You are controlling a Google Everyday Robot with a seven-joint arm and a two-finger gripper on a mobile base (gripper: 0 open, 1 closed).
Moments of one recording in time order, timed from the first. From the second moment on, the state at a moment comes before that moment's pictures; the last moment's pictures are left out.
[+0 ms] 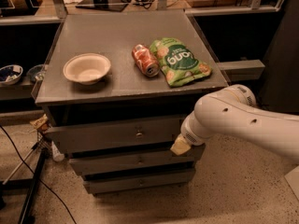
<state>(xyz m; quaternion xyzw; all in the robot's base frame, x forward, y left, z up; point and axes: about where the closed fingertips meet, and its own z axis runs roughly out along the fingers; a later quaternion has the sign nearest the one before) 0.533 -0.112 0.677 -0.46 0.86 0.00 0.21</state>
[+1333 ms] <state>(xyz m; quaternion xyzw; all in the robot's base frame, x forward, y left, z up) 0.591 -0.075 0.667 -0.42 0.87 -0.03 0.27</state>
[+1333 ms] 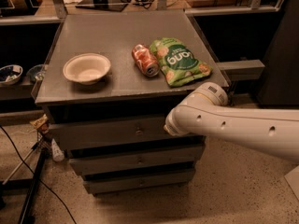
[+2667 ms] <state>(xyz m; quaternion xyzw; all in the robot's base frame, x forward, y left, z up) 0.601 -0.075 0.666 -0.40 0.88 -0.04 0.28</state>
